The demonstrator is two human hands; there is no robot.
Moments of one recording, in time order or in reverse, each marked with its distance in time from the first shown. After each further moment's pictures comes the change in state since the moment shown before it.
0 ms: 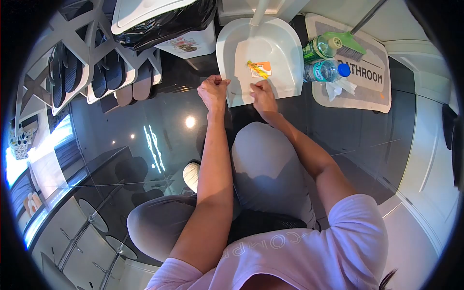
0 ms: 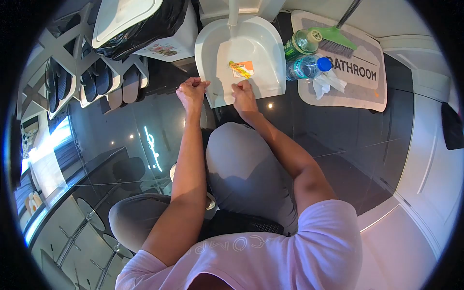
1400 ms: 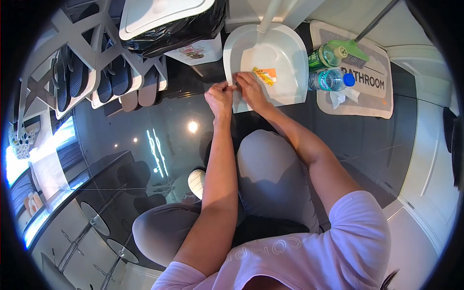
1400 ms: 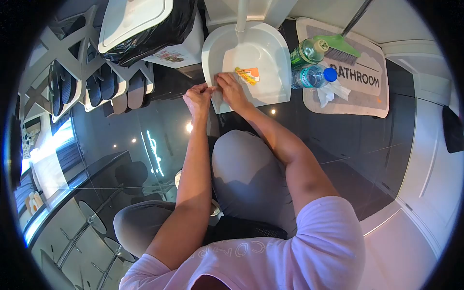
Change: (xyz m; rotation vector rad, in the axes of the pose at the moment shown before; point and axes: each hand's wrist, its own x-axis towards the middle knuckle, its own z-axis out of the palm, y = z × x) left_hand 0.006 -0.009 0.006 -0.055 0.069 0.131; right_hand 0.065 -0.021 0.031 0.076 0.082 -0.336
